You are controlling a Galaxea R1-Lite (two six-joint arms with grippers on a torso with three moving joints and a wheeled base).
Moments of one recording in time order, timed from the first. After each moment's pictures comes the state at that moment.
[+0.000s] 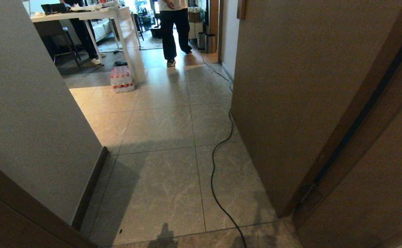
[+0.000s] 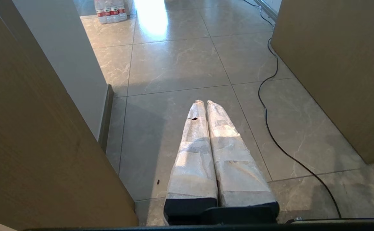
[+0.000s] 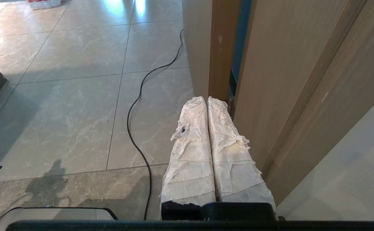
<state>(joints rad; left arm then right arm) 0.00 0.00 0.00 -0.02 0.01 0.00 0.00 0.00 0.00 0.00 -0.01 0.00</state>
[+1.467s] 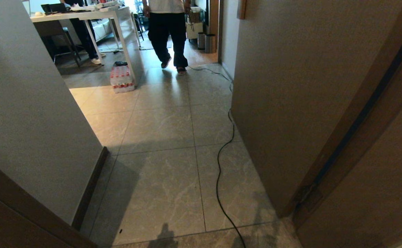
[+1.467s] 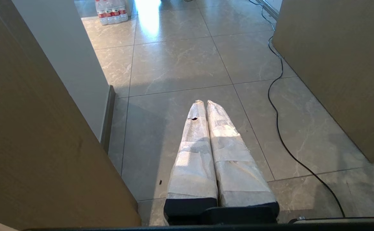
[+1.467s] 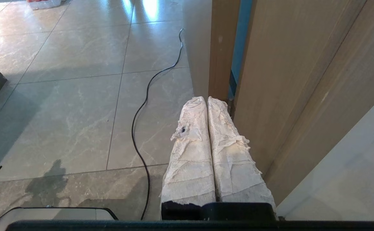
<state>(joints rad) 0.00 0.00 0.00 -0.02 0.01 0.01 0.00 0.00 0.00 0.00 -0.01 0.00</state>
